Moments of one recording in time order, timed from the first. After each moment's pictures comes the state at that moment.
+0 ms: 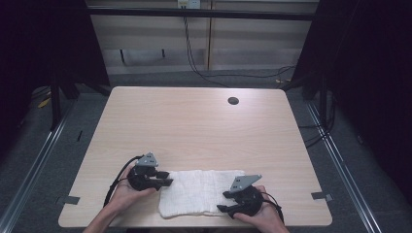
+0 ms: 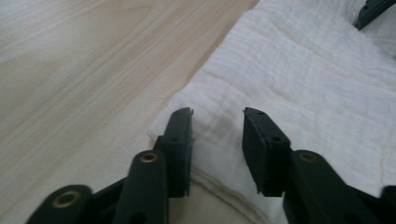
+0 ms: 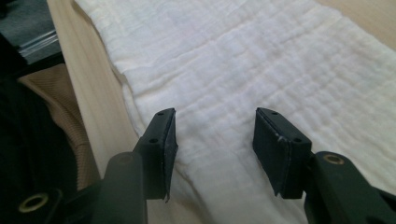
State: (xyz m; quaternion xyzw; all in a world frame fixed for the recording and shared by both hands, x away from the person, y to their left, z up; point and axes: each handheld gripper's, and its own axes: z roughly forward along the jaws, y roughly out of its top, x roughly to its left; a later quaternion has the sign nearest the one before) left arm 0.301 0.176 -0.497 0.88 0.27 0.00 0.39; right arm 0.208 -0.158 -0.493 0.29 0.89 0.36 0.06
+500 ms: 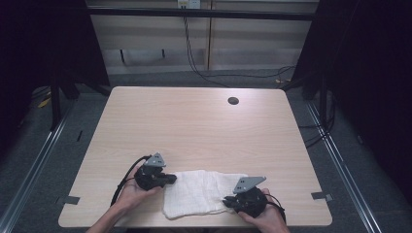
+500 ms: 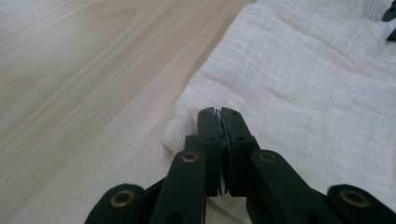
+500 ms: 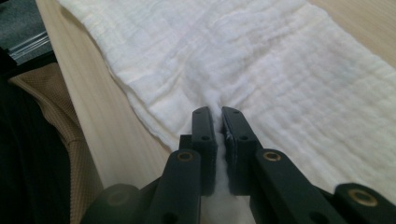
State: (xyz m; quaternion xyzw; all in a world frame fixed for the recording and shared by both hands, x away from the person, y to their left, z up) left arm 0.302 0.155 -0.498 0.89 0.26 0.00 0.38; right arm 0.205 -0.171 -0.491 0.32 0.88 0.35 0.06
